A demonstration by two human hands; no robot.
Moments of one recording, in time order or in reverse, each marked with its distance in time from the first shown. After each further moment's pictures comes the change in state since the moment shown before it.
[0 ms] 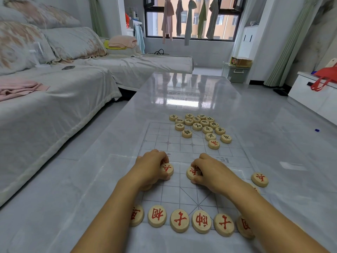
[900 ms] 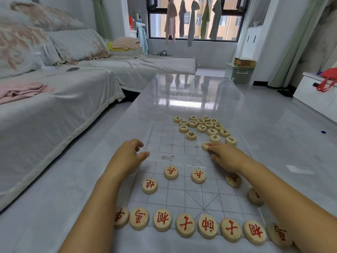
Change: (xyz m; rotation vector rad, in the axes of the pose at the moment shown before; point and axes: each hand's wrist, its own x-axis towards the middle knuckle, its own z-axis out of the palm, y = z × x) left_hand -0.004 -0.043 -0.032 -0.224 0.315 -0.182; right_hand 0.045 0.052 -0.020 -0.110 0.035 0.017
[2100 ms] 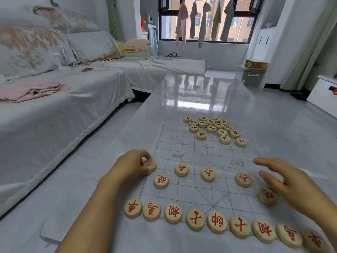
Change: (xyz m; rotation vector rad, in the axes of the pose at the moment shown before) left_hand -0.009 -0.032 -0.008 0.167 -0.199 -0.013; right_hand -0.118 0.023 -0.006 0.409 0.325 -0.020
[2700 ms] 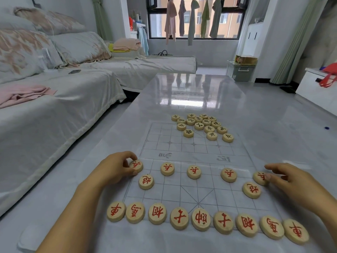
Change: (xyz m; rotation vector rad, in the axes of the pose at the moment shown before) left_hand 0.003 -0.003 0.002 -0.030 -0.008 0.022; right_hand -0.006 0.057 -0.009 -0.004 -0.009 0.426
